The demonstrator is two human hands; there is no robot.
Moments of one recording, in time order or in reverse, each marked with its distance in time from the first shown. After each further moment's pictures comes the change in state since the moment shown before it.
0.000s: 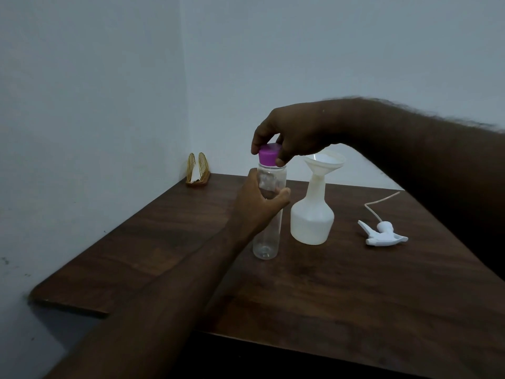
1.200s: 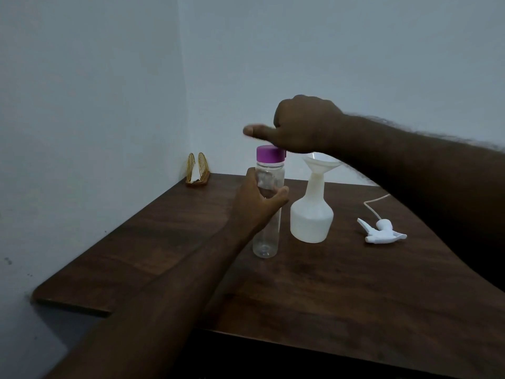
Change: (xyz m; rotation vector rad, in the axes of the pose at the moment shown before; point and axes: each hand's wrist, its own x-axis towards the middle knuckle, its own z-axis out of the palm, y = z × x) left_hand -0.003 0.004 0.003 -0.003 0.025 0.038; right_hand 0.003 0.009 0.014 -0.205 0.403 0.227
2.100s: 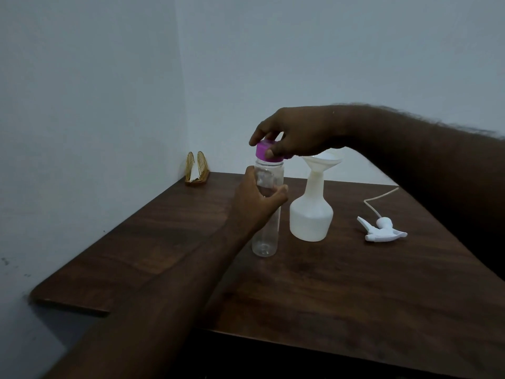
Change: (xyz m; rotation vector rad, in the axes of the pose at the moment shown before) left_hand 0.001 -0.005 -0.003 0.021 0.003 -0.015; right_hand -0.001 0.002 -0.001 0.403 -0.361 -0.184
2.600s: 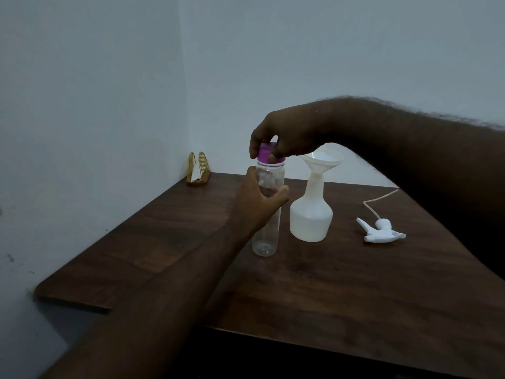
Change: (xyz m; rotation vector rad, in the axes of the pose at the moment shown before) left_hand 0.001 0.001 0.000 0.018 0.012 0.006; right_hand 0.006 -0.021 -0.006 -0.248 -0.147 0.000
